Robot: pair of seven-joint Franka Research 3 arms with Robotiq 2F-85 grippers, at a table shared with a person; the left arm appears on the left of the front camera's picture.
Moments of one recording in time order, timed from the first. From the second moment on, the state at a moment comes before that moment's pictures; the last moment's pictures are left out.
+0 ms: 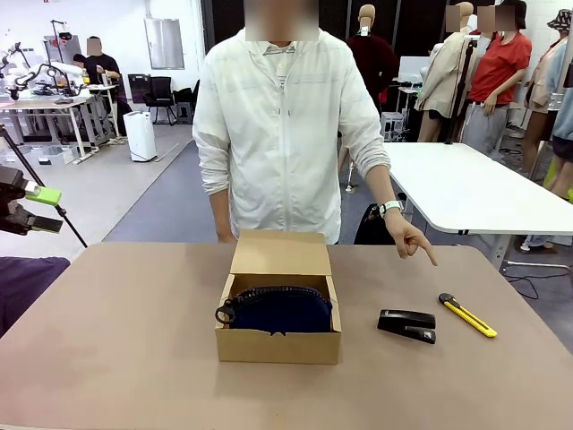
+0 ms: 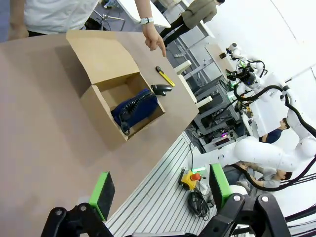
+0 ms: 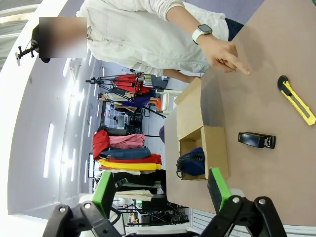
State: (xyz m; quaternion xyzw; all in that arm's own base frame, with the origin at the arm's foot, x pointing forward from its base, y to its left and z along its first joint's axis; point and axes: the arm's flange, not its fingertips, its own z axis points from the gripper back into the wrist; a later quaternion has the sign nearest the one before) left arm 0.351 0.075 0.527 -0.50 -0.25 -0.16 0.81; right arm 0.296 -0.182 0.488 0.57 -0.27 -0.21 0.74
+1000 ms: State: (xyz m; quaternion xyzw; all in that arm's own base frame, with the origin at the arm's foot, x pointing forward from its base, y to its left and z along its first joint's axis) left arm 0.351 0.075 0.526 -0.50 -0.25 -0.16 0.81; right arm 0.461 -0.028 0.390 0.07 -0.29 -0.12 0.95
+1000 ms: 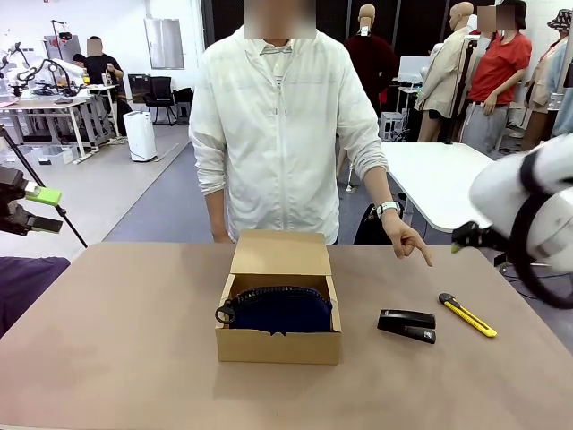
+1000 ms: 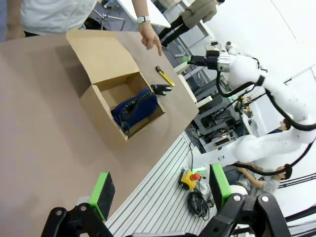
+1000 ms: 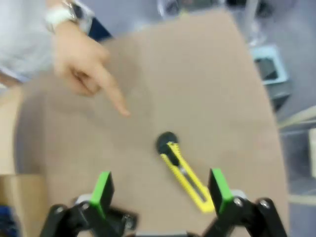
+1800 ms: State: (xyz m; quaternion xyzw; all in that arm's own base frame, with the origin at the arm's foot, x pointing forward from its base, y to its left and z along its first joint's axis) left arm 0.351 0.076 0.526 -0.50 -0.25 -0.16 0.81; right arm 0.464 -0.047 0.349 0.01 -0.23 -0.07 0.97
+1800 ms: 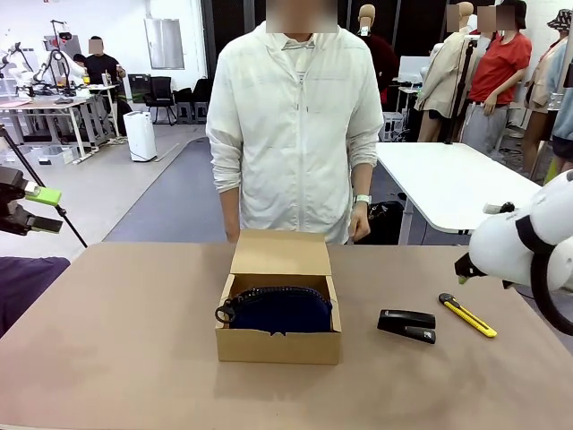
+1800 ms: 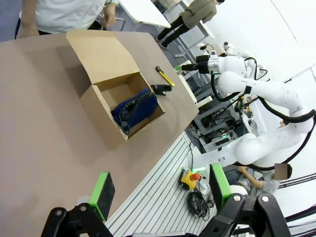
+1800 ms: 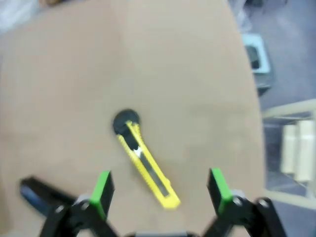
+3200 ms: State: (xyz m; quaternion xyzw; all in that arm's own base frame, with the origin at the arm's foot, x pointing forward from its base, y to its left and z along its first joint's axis) left arm 0.351 0.076 0.526 -0.50 -0.25 -0.16 0.81; right arm 0.479 0.000 0.318 -0.05 -0.07 0.25 0.96
